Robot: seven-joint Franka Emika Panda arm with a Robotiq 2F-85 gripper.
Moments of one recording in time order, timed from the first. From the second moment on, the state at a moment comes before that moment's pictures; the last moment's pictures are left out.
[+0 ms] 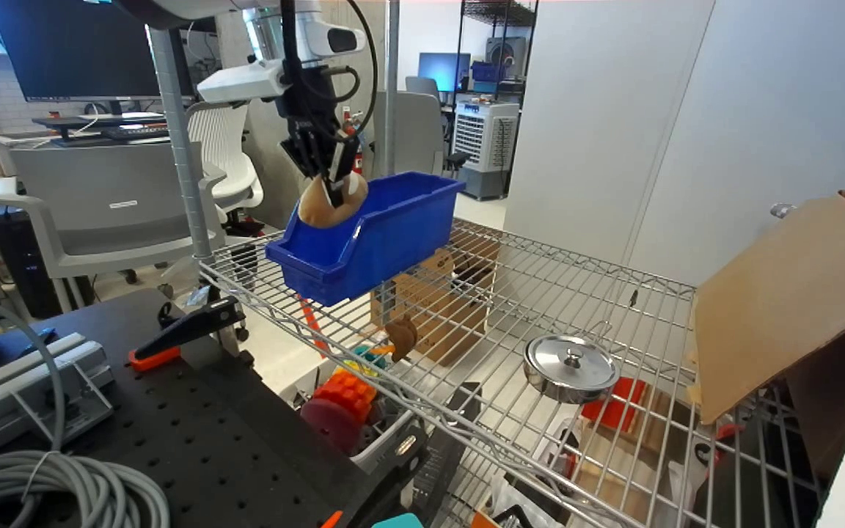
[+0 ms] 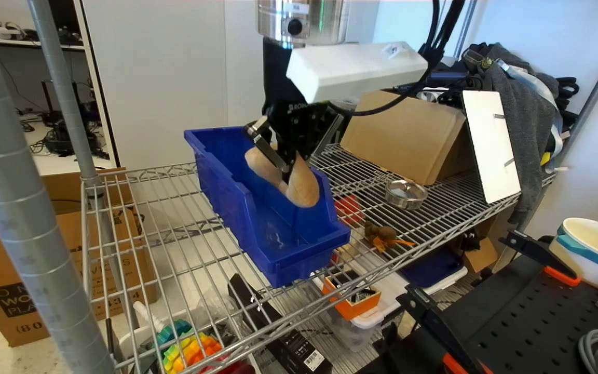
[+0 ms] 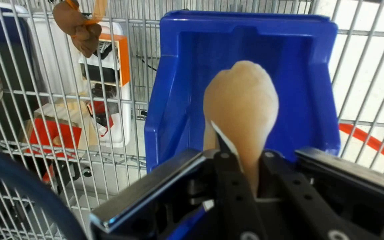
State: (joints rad) arm 0.37 0.36 0.01 -2.22 -0.43 2.66 0.61
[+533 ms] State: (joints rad) arm 0.42 0.50 -0.07 -2.17 -0.45 2.78 0.61
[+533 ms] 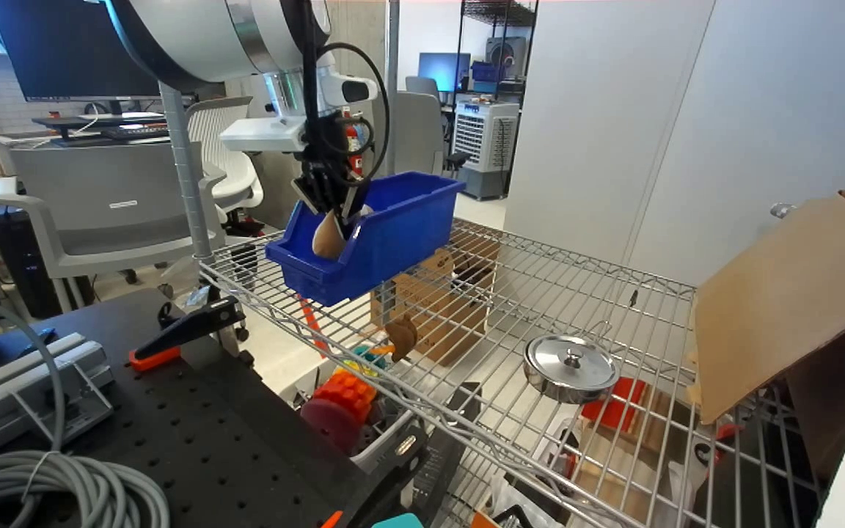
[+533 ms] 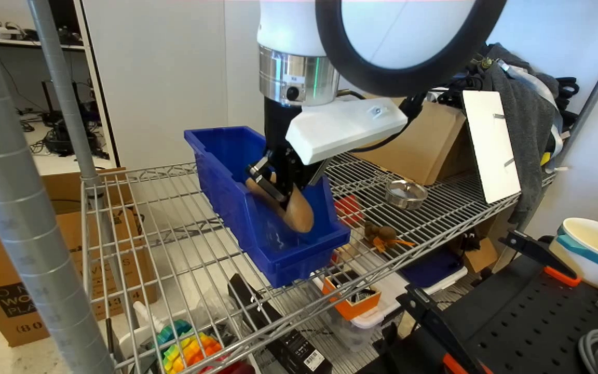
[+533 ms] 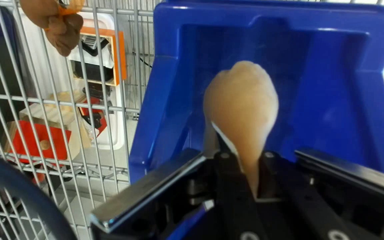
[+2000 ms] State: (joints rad) arm 0.46 0.51 -0.09 -2.16 -0.35 2.79 0.55
